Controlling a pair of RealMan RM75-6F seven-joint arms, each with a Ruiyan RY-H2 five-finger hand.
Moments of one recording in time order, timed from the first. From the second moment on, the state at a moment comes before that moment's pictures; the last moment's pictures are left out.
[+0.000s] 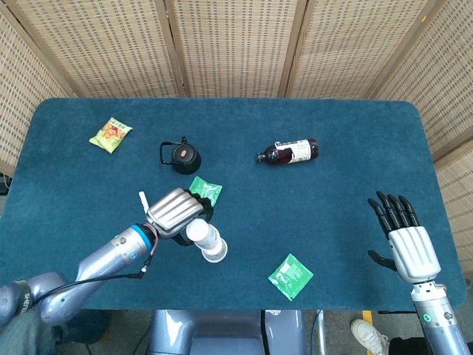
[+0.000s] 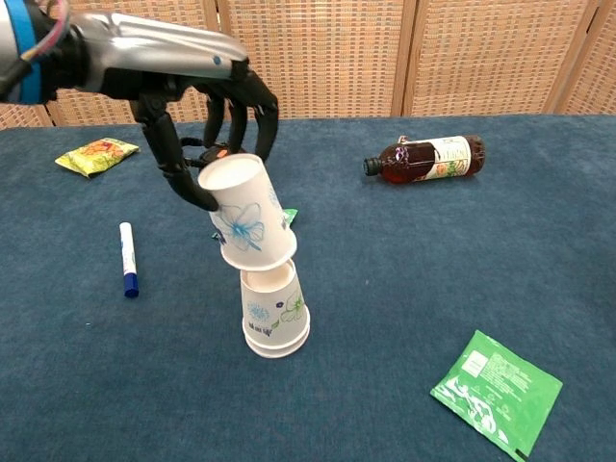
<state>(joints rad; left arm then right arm) -0.98 -1.13 -0.19 -1.99 1.02 0.76 0.43 0.22 -1.15 0.05 -1.64 -1.58 1.49 -0.09</state>
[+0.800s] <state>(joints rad) -1.09 -1.18 -0.11 -2.04 0.85 0.86 0.61 0.20 -1.13 0.06 -1.65 -1.59 1.50 -0.07</state>
